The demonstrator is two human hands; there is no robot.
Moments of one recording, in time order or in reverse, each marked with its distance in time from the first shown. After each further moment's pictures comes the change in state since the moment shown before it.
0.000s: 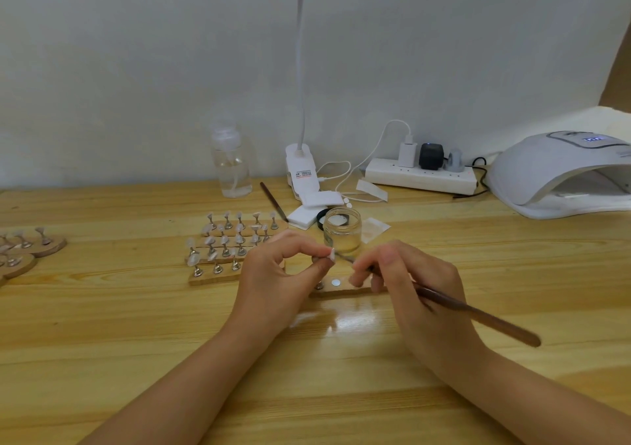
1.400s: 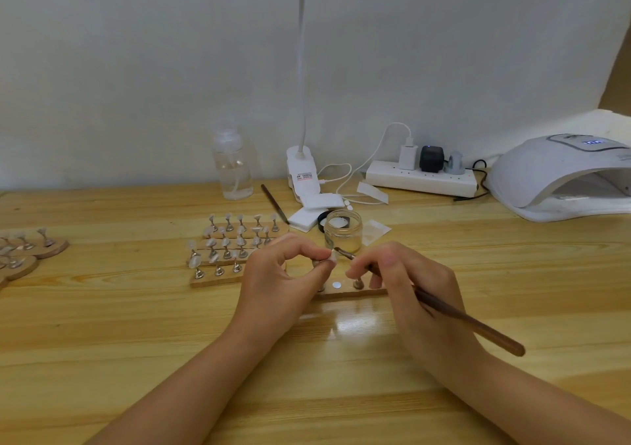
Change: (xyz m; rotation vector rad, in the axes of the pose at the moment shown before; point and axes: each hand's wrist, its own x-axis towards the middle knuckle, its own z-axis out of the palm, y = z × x) left_hand -0.001 0.004 -0.001 0.027 0.004 -0.048; right_hand -0.002 0.003 0.001 -0.016 -0.008 0.049
